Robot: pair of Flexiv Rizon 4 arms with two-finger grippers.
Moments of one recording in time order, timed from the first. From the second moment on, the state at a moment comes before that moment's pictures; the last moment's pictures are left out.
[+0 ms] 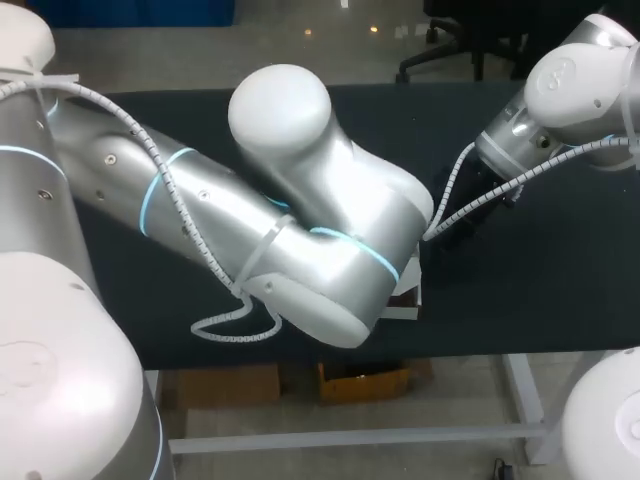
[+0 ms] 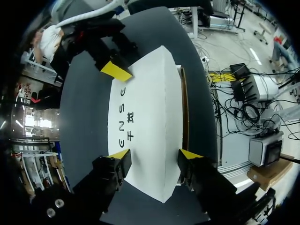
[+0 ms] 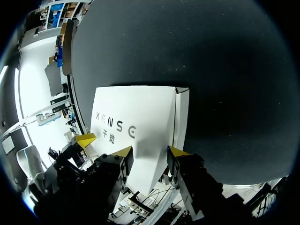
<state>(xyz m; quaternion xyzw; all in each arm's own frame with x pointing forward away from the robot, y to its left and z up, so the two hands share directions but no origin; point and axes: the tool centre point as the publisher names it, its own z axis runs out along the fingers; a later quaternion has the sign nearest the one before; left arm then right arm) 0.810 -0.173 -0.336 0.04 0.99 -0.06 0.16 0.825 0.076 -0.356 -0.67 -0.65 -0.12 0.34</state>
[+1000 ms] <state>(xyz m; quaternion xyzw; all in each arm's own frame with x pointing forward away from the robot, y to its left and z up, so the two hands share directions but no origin) 0.814 -0.182 -0.340 0.04 0.97 -0.06 0.23 0.825 0.076 -0.356 -0.67 -0.65 -0.12 0.34</state>
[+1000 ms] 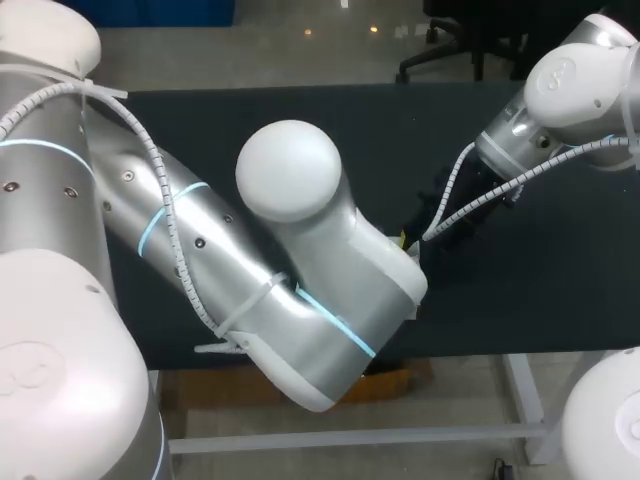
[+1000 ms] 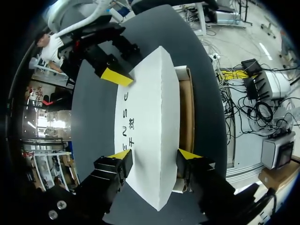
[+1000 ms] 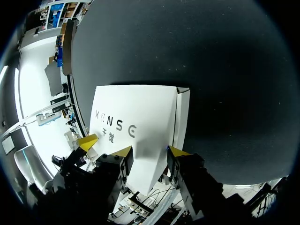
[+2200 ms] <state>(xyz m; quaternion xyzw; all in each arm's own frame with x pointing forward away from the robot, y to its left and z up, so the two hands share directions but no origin) 0.817 -0.191 -0.343 0.03 0.96 -0.04 0.29 0.825 0.076 -0.356 -0.67 -0.65 -0.12 0.34</state>
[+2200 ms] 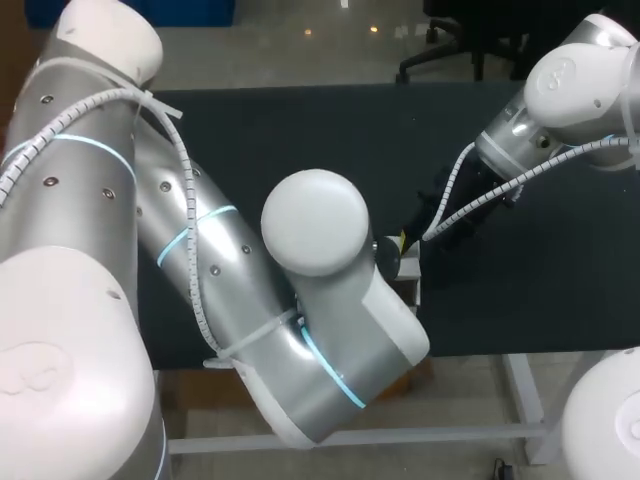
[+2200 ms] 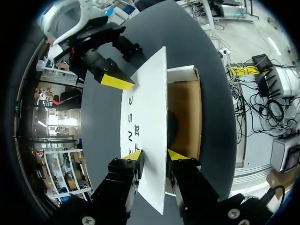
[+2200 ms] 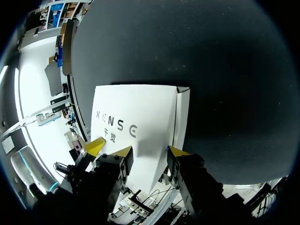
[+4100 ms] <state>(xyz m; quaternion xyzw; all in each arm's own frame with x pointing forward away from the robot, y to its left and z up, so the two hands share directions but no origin) 0.807 -0.195 -0.363 0.02 0.95 -0.03 0.32 0.825 0.076 -0.356 -0.67 -0.65 -0.12 0.34</state>
